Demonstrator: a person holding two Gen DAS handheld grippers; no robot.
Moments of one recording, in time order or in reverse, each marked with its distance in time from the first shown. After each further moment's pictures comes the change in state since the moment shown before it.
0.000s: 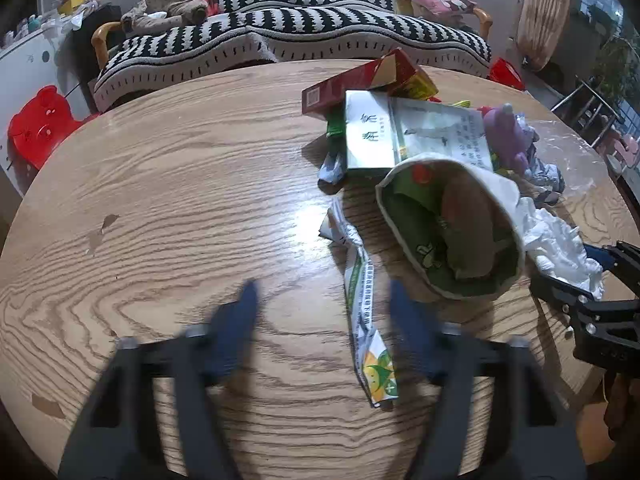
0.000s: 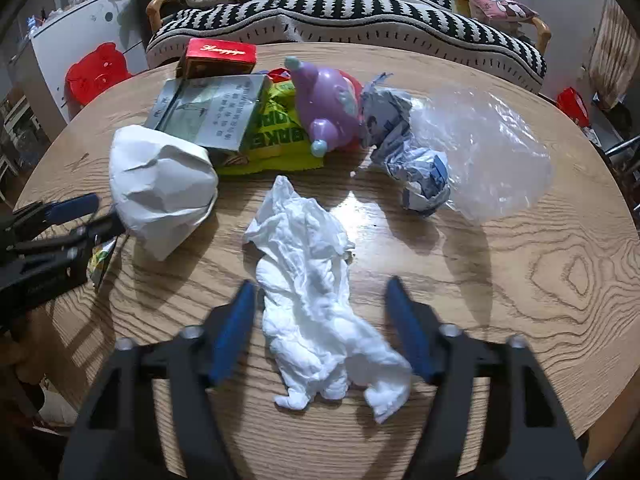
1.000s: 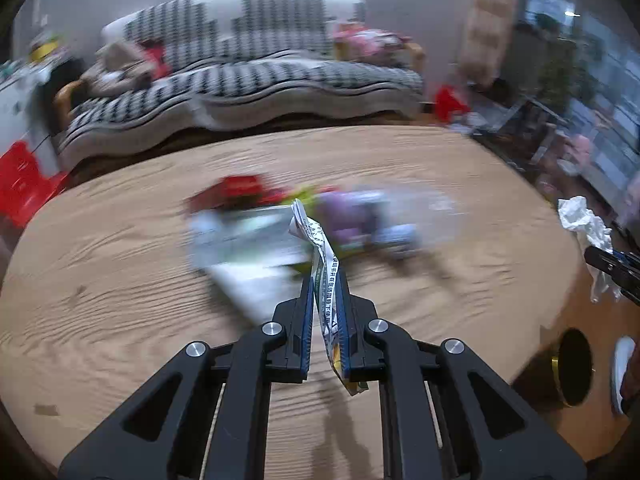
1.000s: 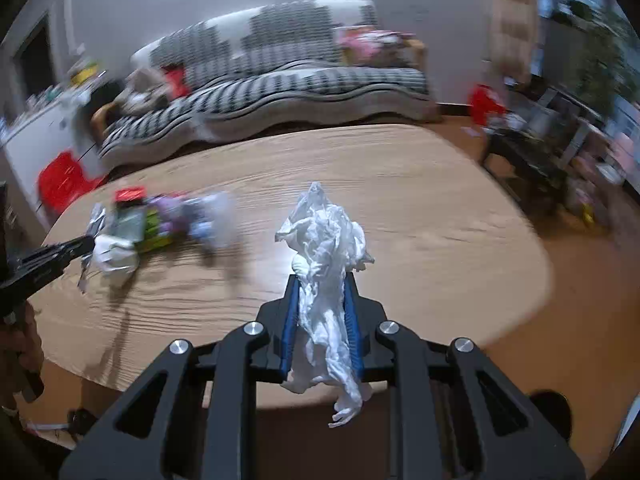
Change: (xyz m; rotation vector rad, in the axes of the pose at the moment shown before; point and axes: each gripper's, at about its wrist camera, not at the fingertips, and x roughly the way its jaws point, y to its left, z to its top) left arm -0.085 -0.130 0.024 0.110 -0.168 -0.157; right arm -0.182 -0.182 -0.087 0.275 -0.266 -0.140
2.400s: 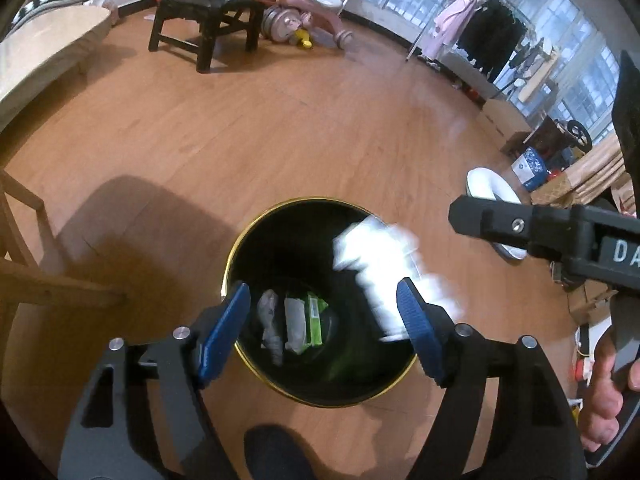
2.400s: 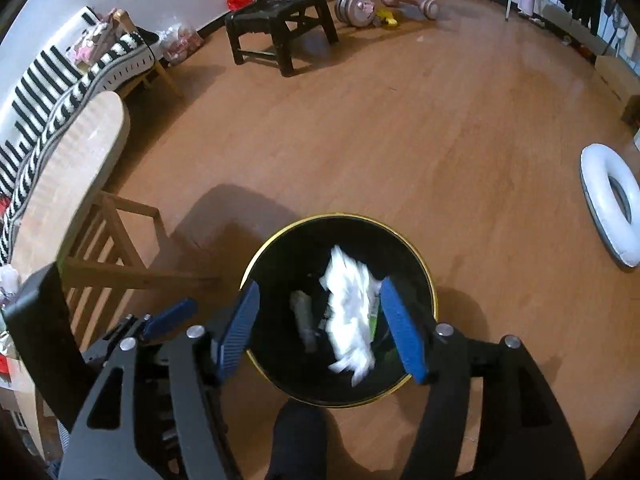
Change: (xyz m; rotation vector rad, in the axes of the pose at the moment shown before) left arm 0.148 -0.521 -0.156 0.414 0.416 -0.687; right arm -0.071 -0.367 -0.205 0.661 0.281 -0.348
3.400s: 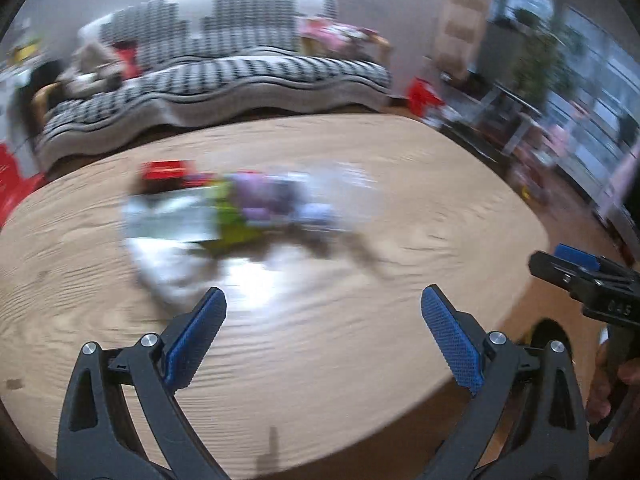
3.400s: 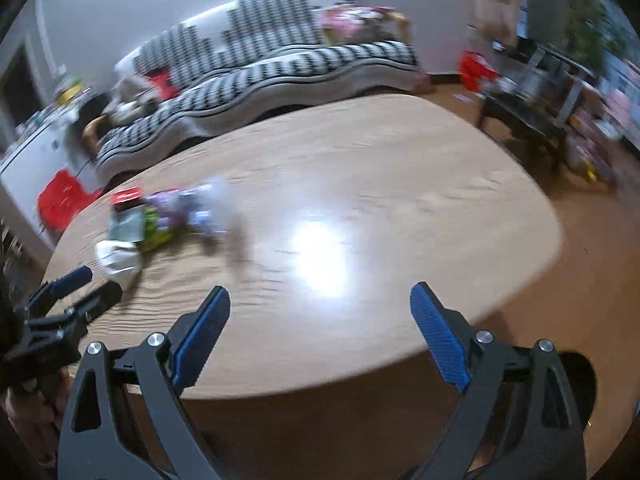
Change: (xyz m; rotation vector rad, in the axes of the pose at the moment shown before) left arm -0.429 0.267 -0.152 -0.434 -0.413 0.660; right arm -0.078 0.437 -0.096 -0.613 -0.180 0.395
